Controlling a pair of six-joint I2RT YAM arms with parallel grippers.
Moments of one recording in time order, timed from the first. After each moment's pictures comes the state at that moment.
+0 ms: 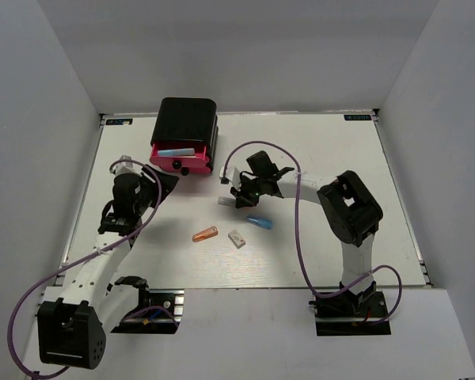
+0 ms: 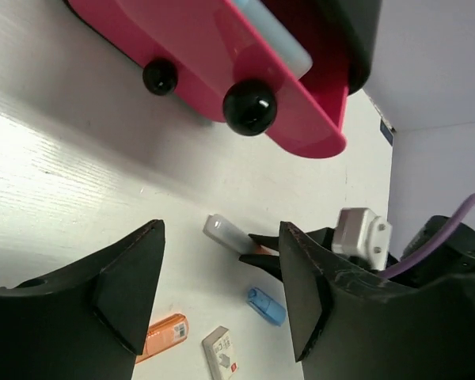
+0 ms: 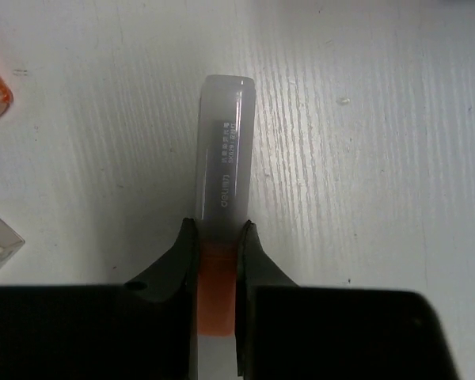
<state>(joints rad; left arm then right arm) -0.12 0.93 0.58 -0.05 0.09 -0.87 0.67 1.98 1.24 -0.17 -0.49 -0.63</state>
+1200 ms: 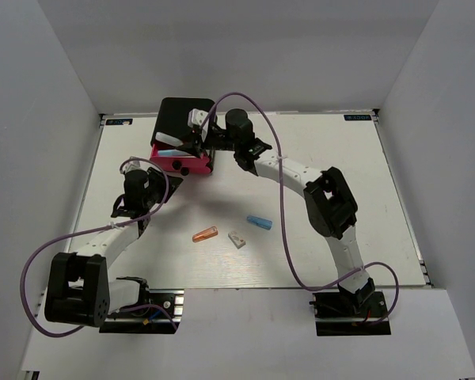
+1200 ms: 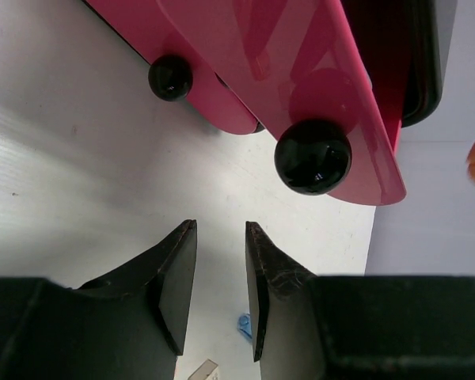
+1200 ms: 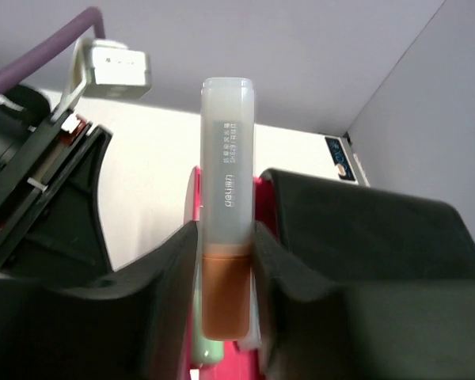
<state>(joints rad) -0.12 1.21 0.52 0.24 0.14 -0.99 0.75 2.16 1.78 0.39 -0.74 -0.32</state>
